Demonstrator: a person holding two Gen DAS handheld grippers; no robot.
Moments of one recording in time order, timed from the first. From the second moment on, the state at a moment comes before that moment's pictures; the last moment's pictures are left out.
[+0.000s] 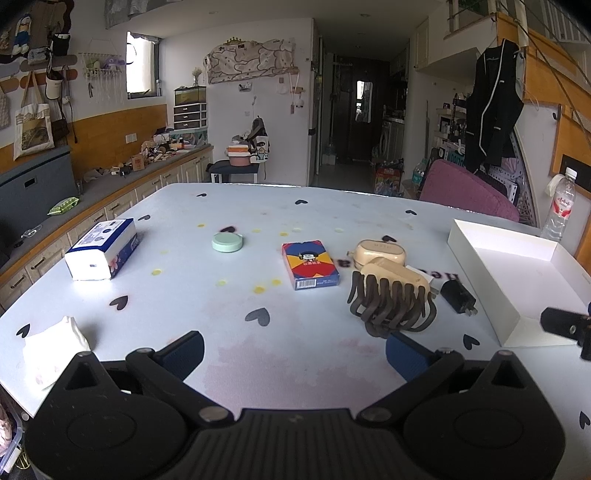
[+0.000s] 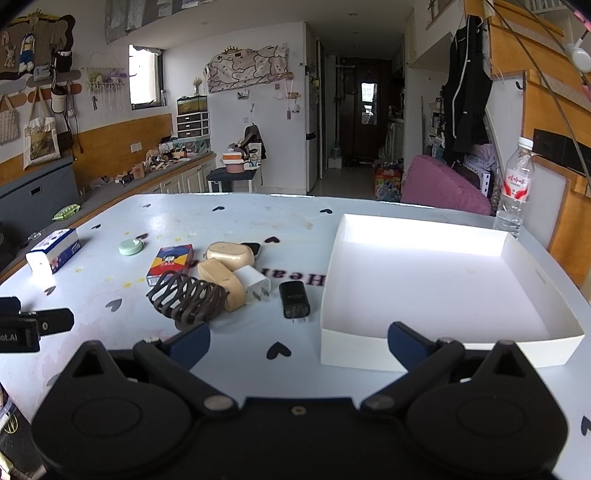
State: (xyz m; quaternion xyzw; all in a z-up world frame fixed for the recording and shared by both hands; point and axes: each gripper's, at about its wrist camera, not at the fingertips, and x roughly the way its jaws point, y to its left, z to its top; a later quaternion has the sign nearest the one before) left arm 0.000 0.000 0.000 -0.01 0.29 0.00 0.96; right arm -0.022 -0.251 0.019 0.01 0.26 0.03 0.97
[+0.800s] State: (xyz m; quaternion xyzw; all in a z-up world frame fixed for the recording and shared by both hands) left arm 0.070 -0.050 0.000 0.01 0.32 -0.01 0.95; right arm 0.027 -0.466 0.043 0.05 0.26 -0.16 0.95
